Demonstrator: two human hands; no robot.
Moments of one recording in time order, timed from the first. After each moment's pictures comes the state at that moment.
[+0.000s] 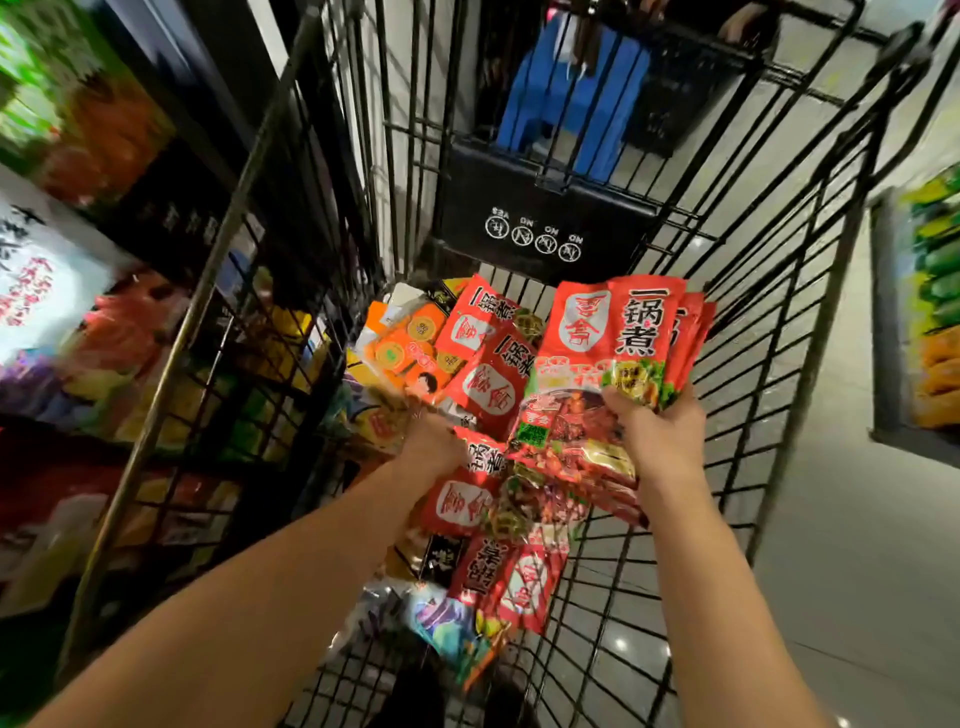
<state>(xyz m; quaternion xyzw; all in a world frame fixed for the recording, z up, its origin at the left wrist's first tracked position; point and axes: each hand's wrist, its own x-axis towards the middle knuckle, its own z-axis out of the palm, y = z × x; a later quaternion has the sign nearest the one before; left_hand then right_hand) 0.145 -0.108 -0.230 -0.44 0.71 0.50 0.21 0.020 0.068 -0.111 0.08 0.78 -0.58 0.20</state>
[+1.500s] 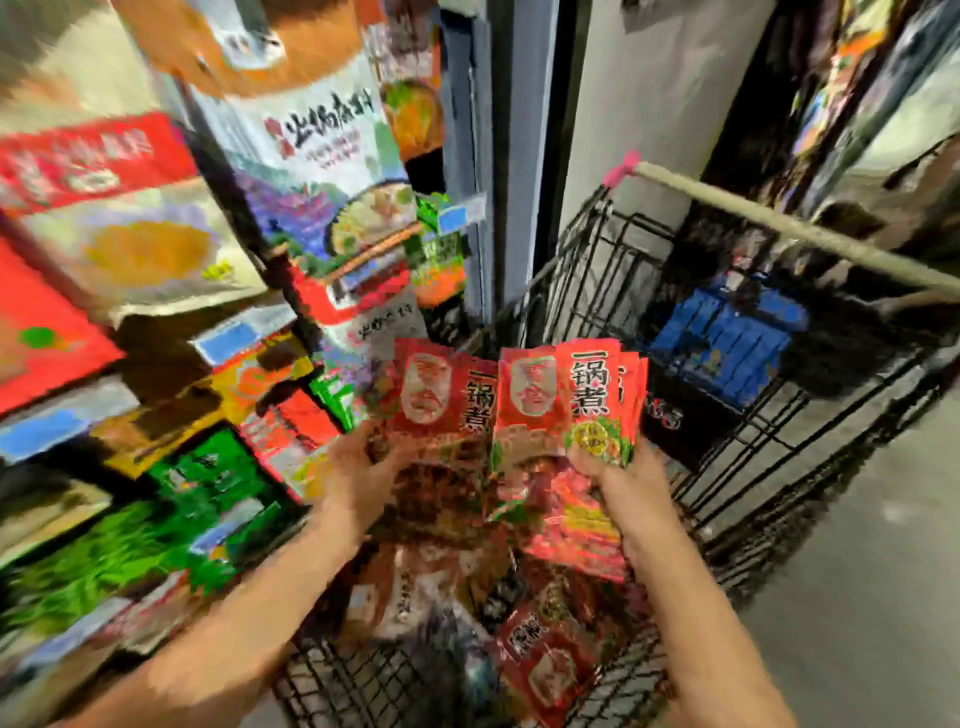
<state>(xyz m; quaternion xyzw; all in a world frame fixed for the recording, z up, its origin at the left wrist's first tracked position) 0.338 -0.070 0.021 -0.60 0.60 0.41 -0.33 0.086 0.046 0.037 -0.23 0.69 -0.55 0.41</state>
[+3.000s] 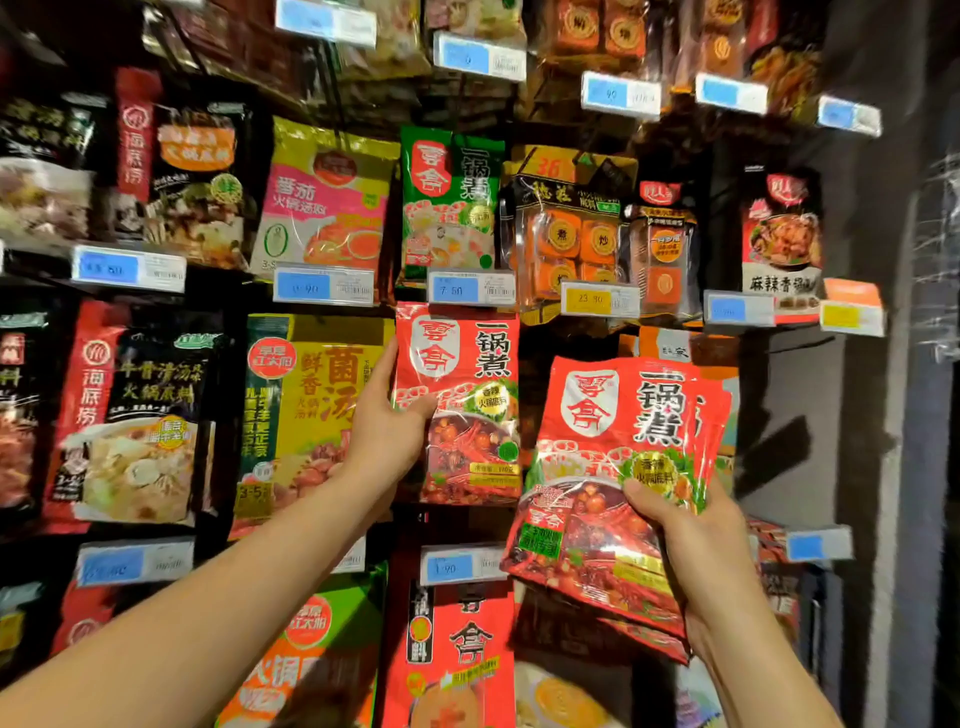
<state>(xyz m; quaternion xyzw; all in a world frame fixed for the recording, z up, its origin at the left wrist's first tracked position) 0.591 -0.086 0.504 -0.46 0.51 0.12 -0.72 0.328 -0.099 0.440 -0.52 0.31 -0.68 0.41</state>
